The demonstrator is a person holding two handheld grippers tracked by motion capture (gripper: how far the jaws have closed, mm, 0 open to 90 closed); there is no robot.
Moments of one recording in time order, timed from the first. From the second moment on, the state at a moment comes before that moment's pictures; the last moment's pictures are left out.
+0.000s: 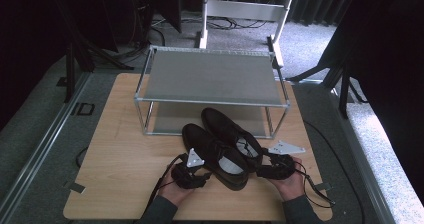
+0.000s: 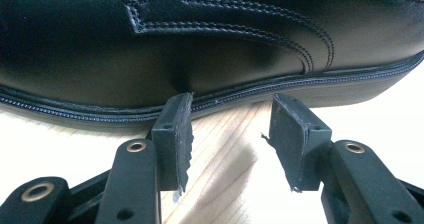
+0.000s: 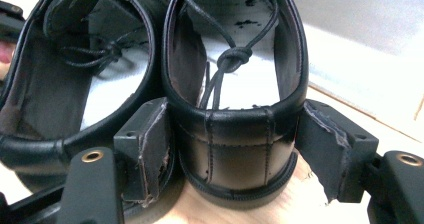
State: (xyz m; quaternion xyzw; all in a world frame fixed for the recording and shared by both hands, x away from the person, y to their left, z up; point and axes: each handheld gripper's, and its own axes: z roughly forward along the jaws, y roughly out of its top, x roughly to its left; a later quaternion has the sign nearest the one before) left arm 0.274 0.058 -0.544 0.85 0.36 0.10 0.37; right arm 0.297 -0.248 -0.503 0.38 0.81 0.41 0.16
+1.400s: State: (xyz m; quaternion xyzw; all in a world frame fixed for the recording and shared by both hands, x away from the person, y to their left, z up) left arm 0.274 0.057 -0.546 0.85 0.35 0.11 0.38; right arm 0.312 -0.192 -0.466 0.35 0.90 0.25 0.10
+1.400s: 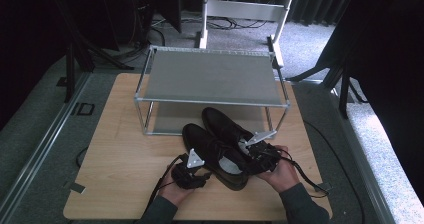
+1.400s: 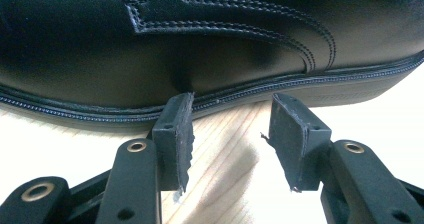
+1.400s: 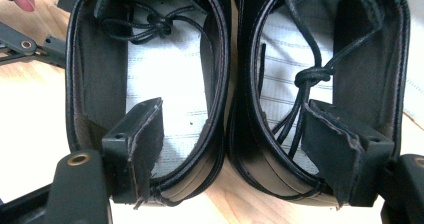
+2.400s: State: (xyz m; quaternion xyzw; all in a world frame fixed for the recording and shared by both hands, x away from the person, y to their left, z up) left arm 0.277 0.052 -0.534 0.82 0.37 0.13 0.41; right arm 0.332 -0.195 -0.480 0.41 0.88 0.22 0.03
